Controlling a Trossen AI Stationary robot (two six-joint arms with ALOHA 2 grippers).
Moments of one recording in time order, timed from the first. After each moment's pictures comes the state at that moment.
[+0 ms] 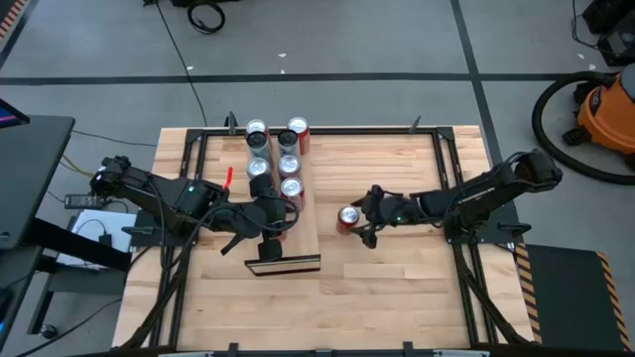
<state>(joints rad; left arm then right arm) -0.36 1.40 1.50 -0.83 -0.51 -0.28 0.12 1.34 0.53 0.23 0.28 0.26</state>
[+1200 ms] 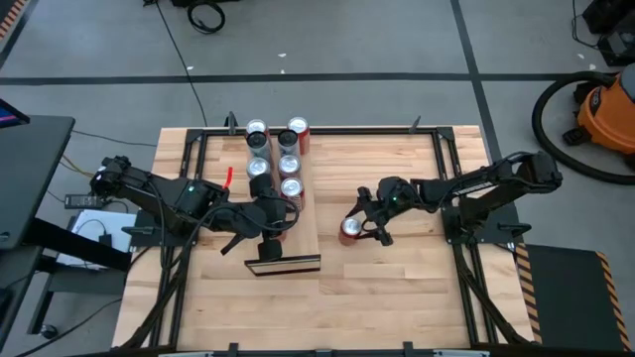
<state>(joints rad) -0.36 1.40 1.50 -0.84 -0.51 -0.27 -0.08 1.34 0.50 0.28 -0.34 -0.29</state>
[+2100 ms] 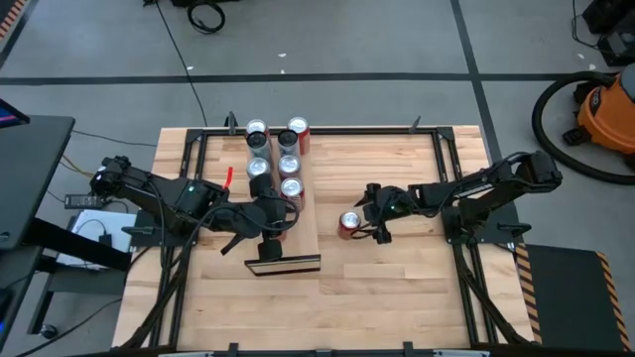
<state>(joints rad) -0.36 1.40 1.50 -0.84 -0.51 -0.28 -0.02 1.34 0.49 0.10 0.03 -0.24</state>
